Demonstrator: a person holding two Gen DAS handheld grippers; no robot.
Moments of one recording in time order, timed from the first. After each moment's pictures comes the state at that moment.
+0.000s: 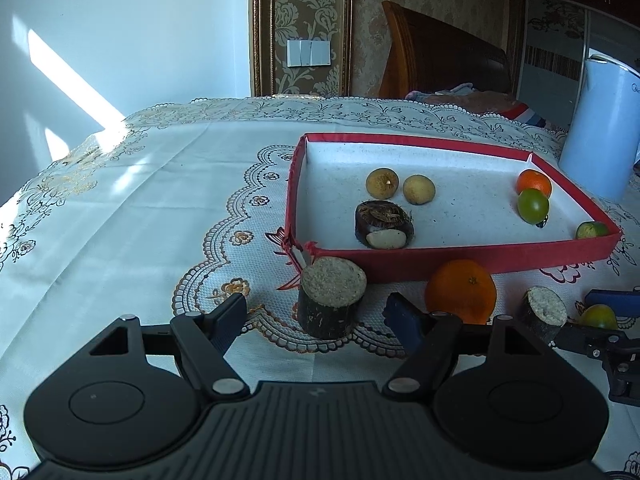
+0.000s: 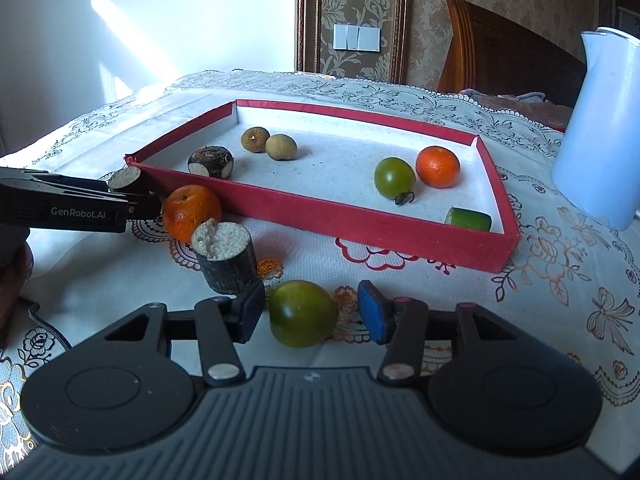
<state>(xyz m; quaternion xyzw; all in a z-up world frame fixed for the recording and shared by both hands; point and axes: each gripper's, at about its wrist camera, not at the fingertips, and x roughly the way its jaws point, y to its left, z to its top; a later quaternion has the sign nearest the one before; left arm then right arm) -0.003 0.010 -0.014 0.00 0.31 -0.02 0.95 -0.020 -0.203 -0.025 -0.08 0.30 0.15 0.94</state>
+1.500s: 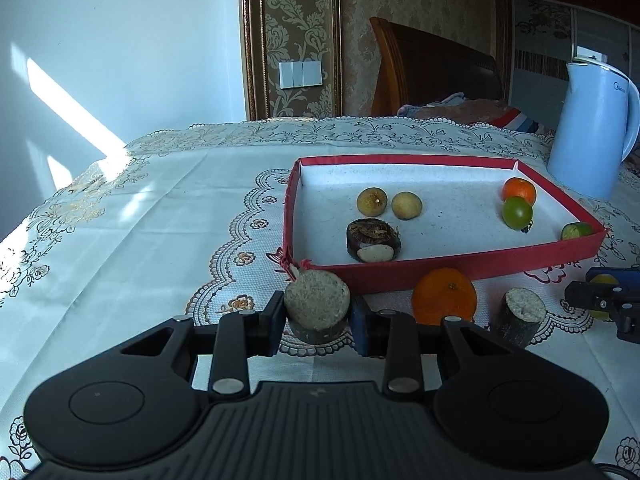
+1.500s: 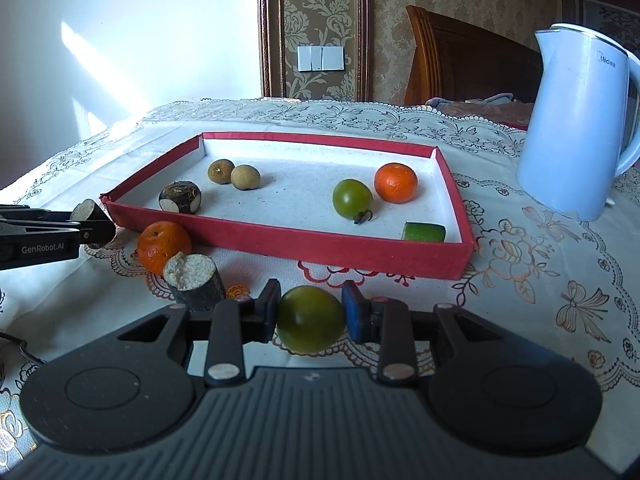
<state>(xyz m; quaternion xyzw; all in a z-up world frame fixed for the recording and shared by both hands) -0.021 0.006 0.002 0.02 0.28 -0.03 0.96 -0.024 -0.221 -0.010 -0.05 0.27 0.11 0.96</state>
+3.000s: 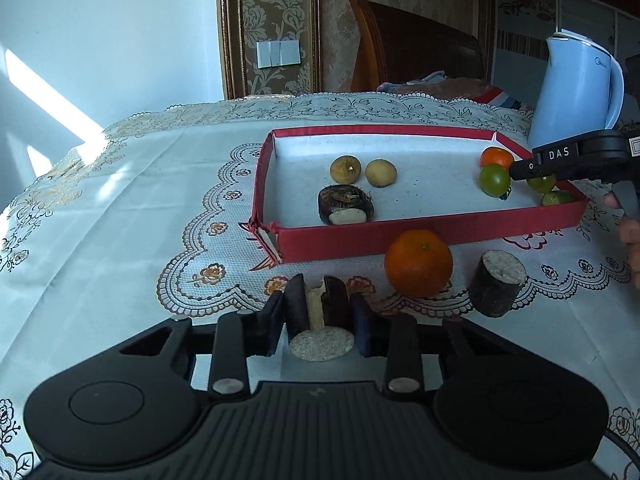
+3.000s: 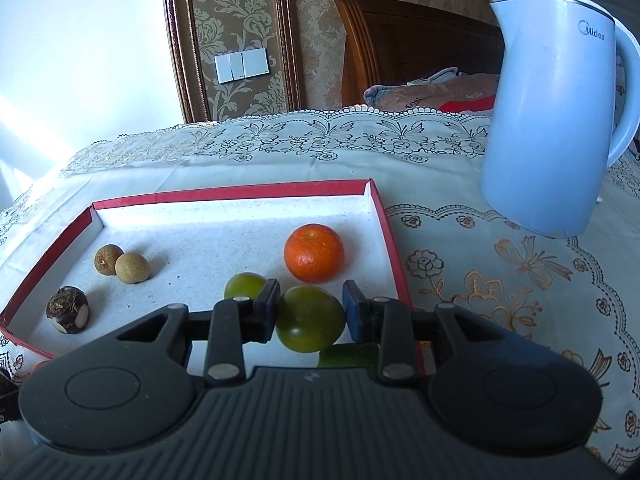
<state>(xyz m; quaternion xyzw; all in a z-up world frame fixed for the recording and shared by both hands) -0.026 -0.001 -0.012 0.03 0.31 -0.05 0.95 0.084 -0.253 0.003 0.02 0.28 0.03 0.96</state>
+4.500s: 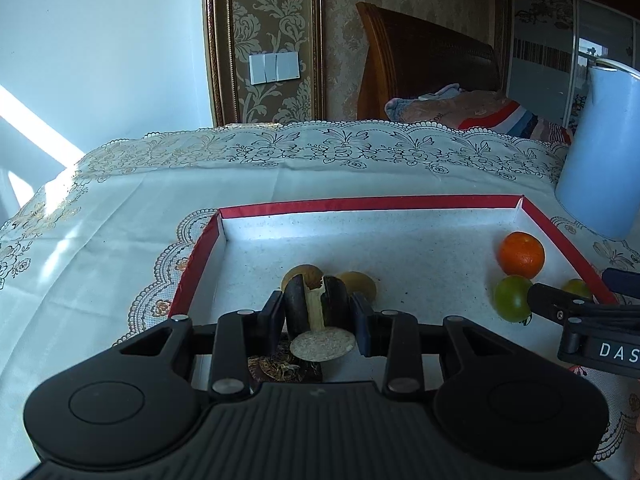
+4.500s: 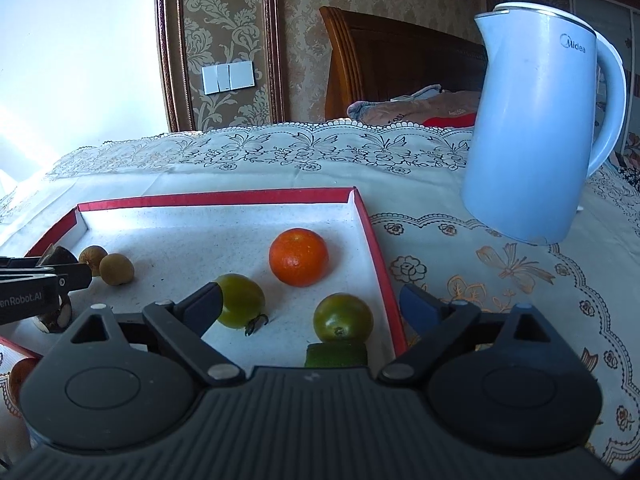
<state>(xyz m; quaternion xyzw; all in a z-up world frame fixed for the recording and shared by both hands) 0.090 -0.057 0.016 0.02 0.30 -0.03 0.95 0.076 -0.248 -0.003 0.00 0.25 0.00 0.97</state>
